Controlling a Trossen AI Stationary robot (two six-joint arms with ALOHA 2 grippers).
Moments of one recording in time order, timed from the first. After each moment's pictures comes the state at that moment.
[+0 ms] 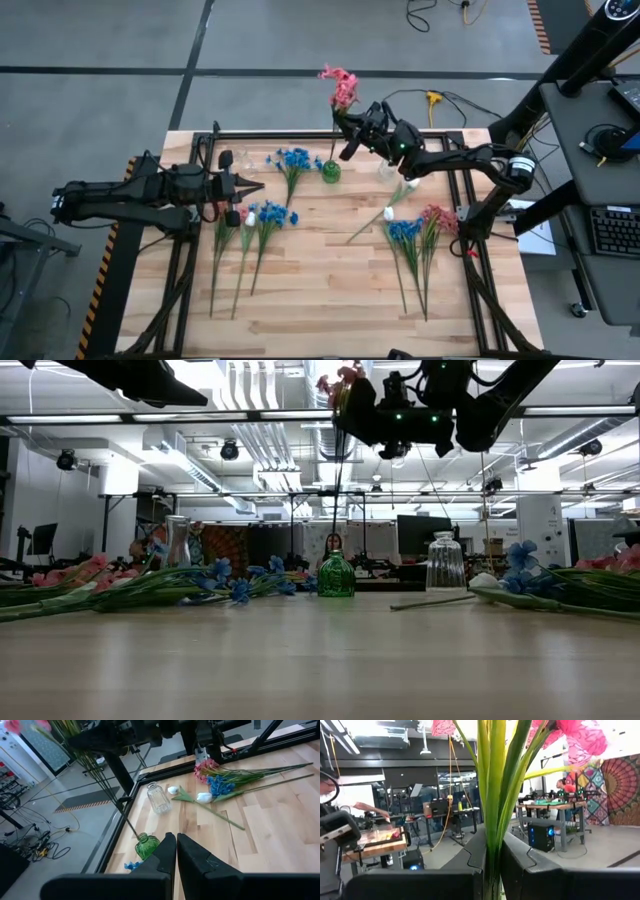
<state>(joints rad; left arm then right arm) 0.03 0.67 0.67 -0.30 -0.23 0.30 -0.46 1.65 0.91 1.08 0.03 0.06</state>
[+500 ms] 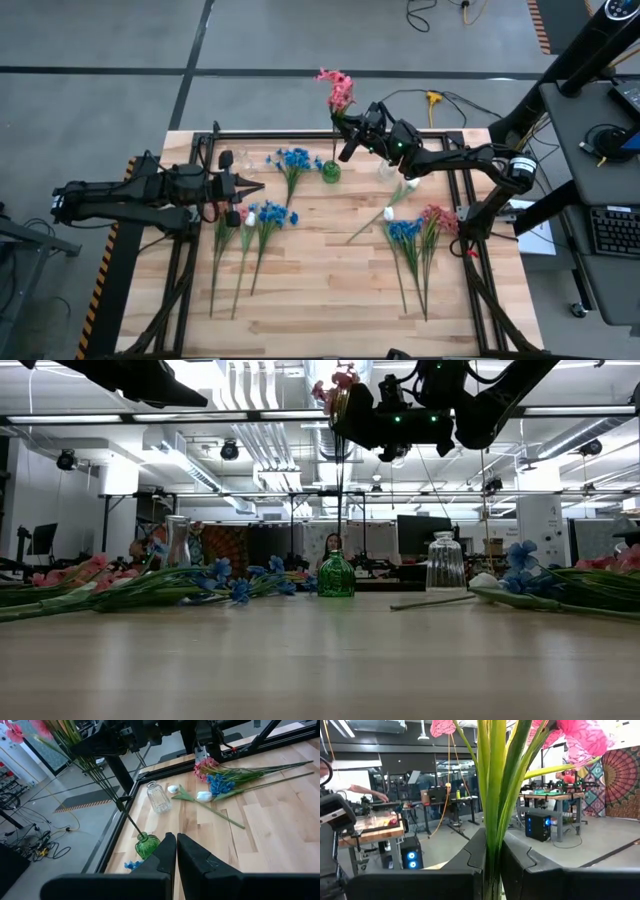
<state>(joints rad) 0.03 0.67 0.67 -0.30 -0.23 0.31 -0.46 1.64 0.91 0.99 0.03 0.04</state>
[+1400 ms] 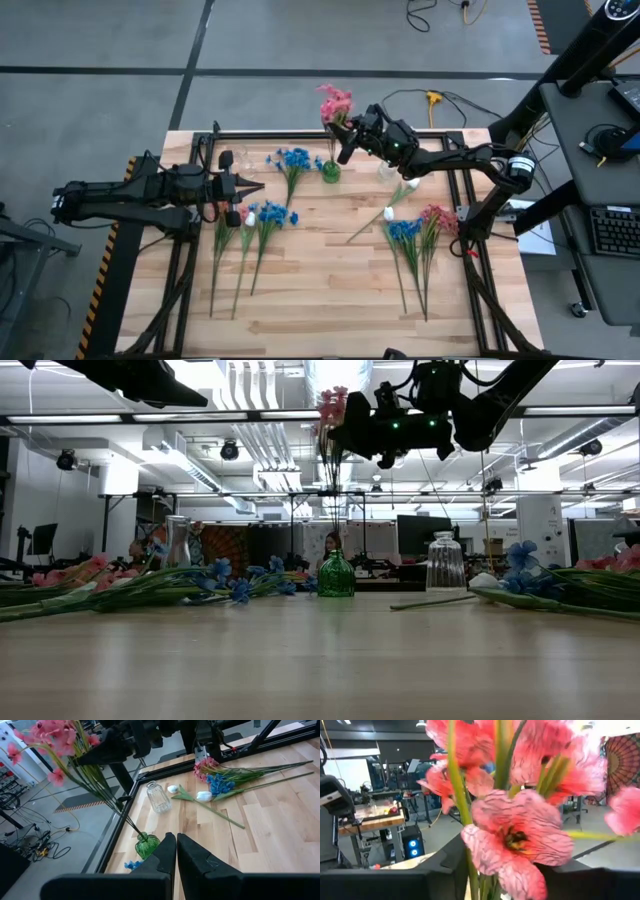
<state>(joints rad) 0.03 0.67 0.67 -0.30 -0.23 0.31 -0.46 1.65 0.91 0.93 0.02 0.05</state>
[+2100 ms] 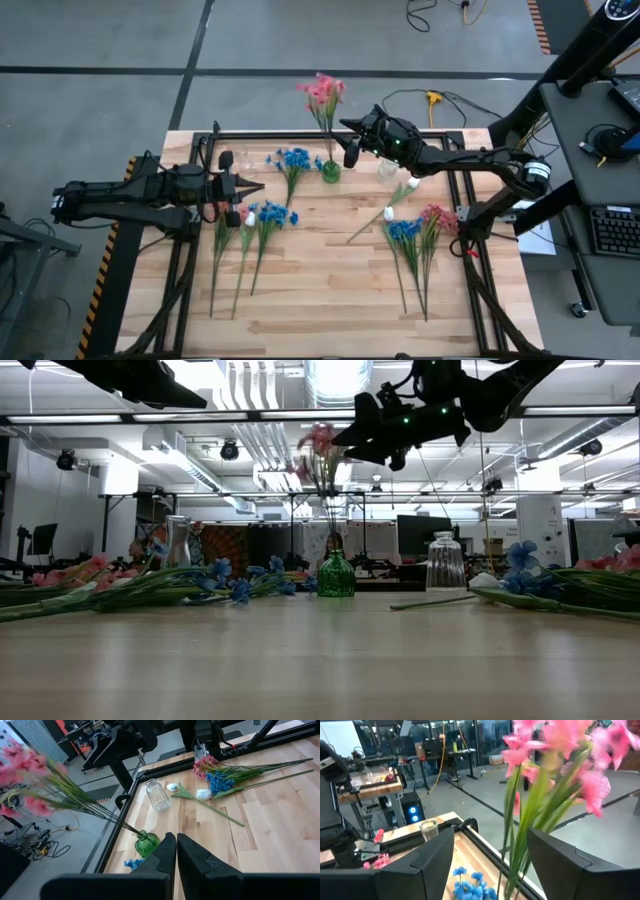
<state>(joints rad) 0.03 0.67 0.67 -0.31 -0.23 0.31 -0.46 1.52 0.91 0.59 0.02 0.08</state>
